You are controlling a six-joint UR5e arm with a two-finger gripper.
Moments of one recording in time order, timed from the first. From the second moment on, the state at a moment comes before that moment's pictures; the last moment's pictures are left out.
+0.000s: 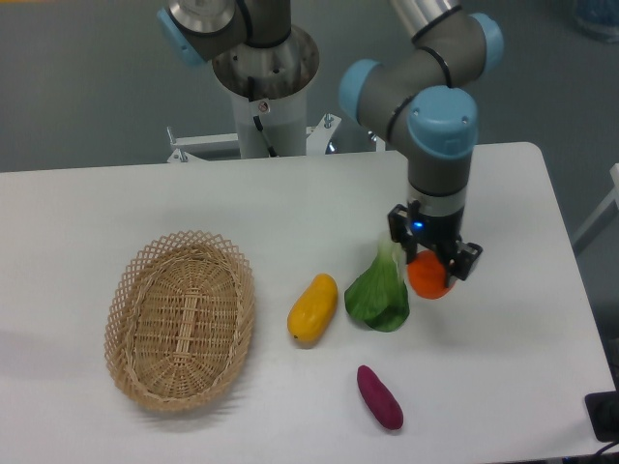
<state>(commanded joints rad) 2.67 -1.96 -1.72 -0.81 1.59 1.42</state>
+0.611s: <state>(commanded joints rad) 2.64 -2.07 -1.71 -0.71 1.58 1.16</state>
